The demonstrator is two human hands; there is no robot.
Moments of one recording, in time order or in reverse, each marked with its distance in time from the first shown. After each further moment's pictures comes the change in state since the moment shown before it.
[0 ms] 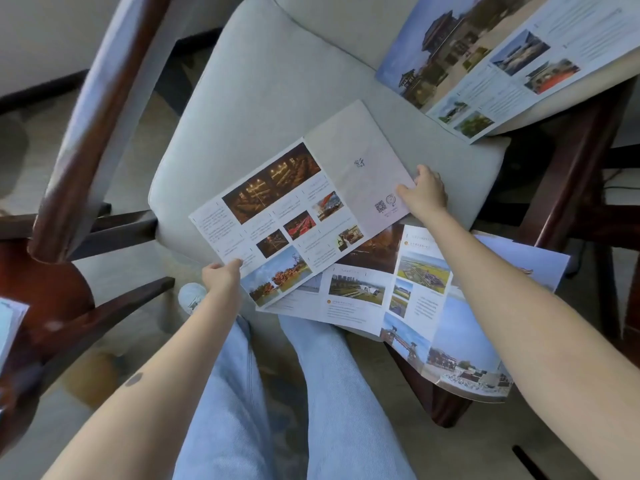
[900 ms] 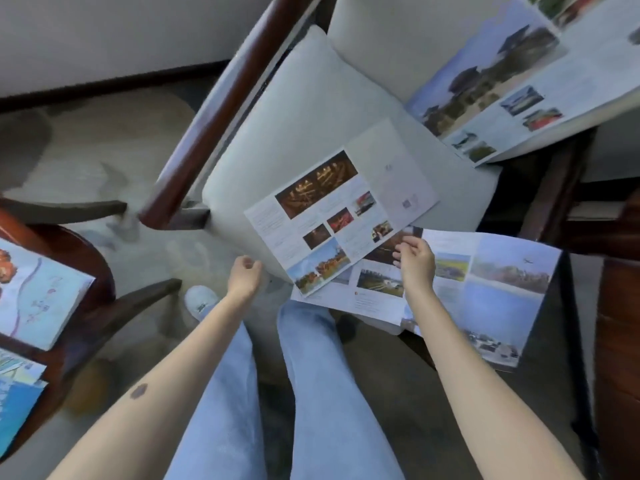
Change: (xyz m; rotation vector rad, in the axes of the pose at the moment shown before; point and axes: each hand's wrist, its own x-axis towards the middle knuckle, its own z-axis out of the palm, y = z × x) left_hand 0.011 -0.008 -0.085 0.366 -0.344 0.361; right_hand -0.183 -0.043 0.047 0.652 0.164 0.234
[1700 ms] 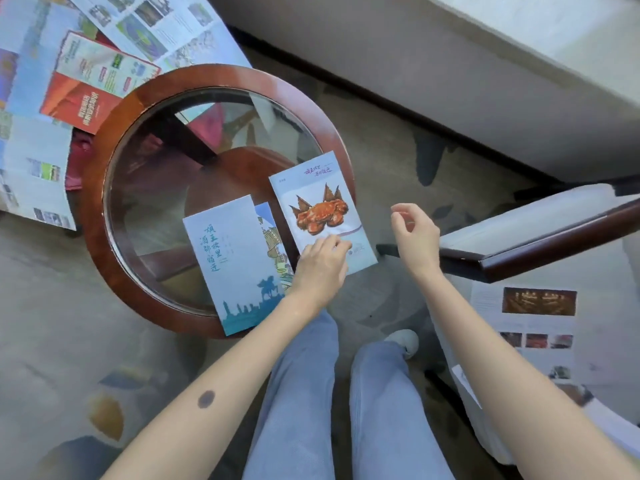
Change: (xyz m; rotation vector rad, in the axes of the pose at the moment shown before) left_hand -0.015 -0.166 -0.285 0.279 0.468 0.576; right_hand -0.291 -0.138 0.346 -0.529 -0.539 -0.813
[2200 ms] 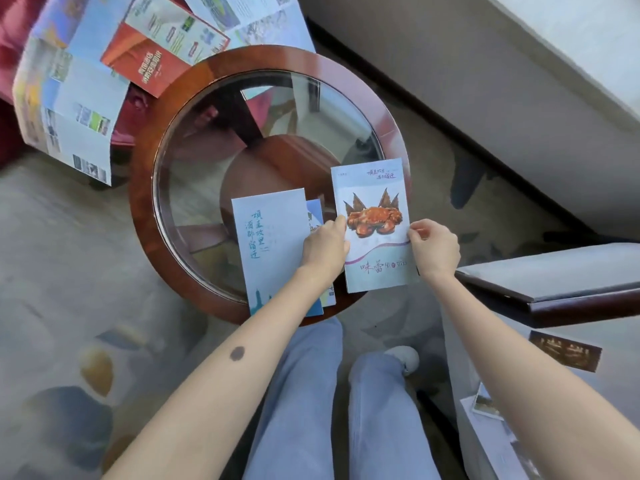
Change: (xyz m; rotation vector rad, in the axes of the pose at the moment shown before) left_hand 0.022 -0.061 -0.028 -0.115 -0.043 -0.384; right_hand 0.019 -0.018 0.054 -0.401 -0.044 0.009
